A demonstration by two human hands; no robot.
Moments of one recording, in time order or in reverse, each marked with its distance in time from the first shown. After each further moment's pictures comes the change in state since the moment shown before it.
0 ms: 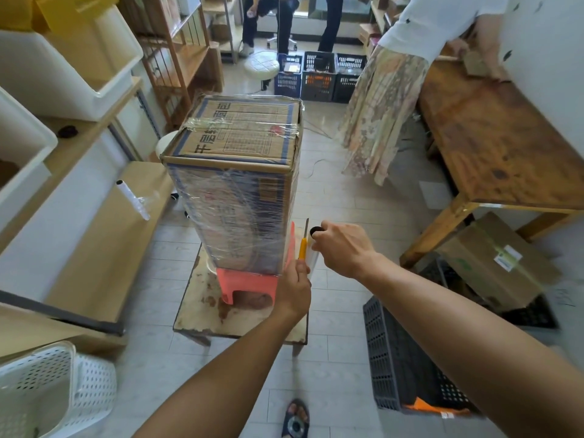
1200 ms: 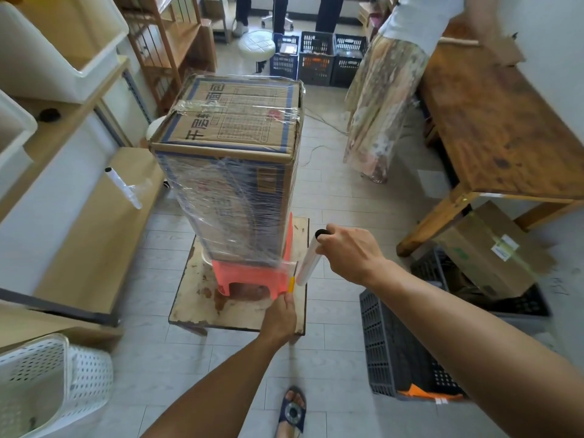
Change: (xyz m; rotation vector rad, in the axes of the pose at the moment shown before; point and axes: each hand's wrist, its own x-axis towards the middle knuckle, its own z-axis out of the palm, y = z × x) left_hand -0.004 -0.097 0.005 0.177 -0.127 -0.333; right_hand -0.015 0.002 0.014 0.039 -0.020 0.005
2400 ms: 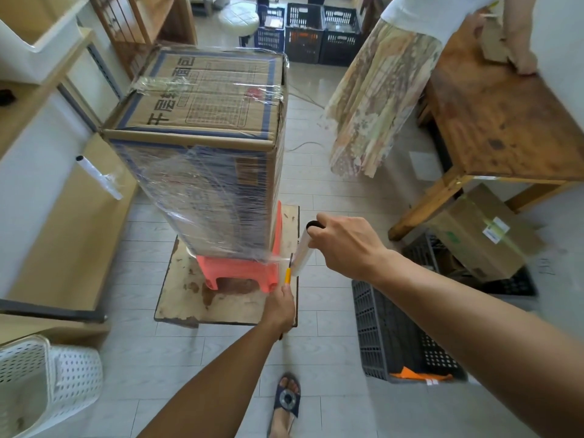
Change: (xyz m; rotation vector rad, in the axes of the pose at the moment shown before) left_hand 0.036 -0.004 0.026 -0.073 -0.011 -0.036; right_hand 0.004 0.011 -0.004 0.004 0.027 -0.109
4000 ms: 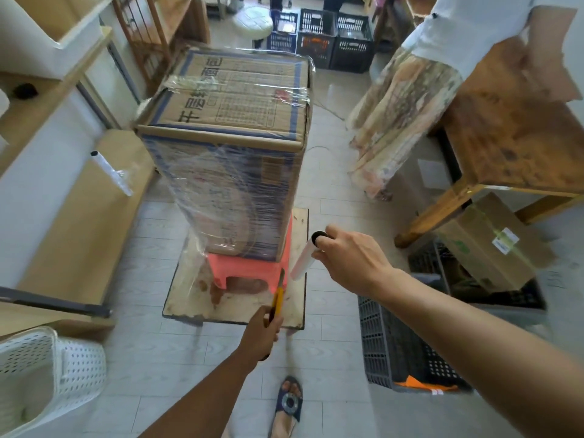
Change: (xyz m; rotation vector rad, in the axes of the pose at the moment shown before) left_hand -0.026 -0.058 -0.053 -0.139 -0.100 -0.020; right_hand -0.003 -0.027 0.009 0.060 -0.019 0.074
